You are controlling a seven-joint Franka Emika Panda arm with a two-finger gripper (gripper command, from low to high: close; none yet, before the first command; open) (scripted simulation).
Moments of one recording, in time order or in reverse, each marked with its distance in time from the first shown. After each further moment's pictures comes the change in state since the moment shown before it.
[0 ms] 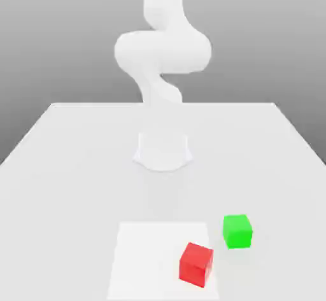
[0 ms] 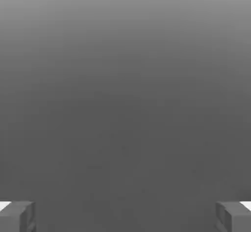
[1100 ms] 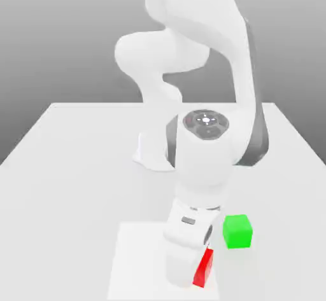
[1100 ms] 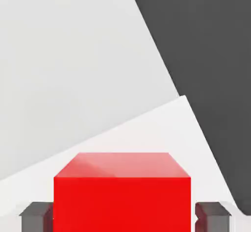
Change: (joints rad) arm 0.232 1.039 -0.081 -0.216 0.134 0.527 -1.012
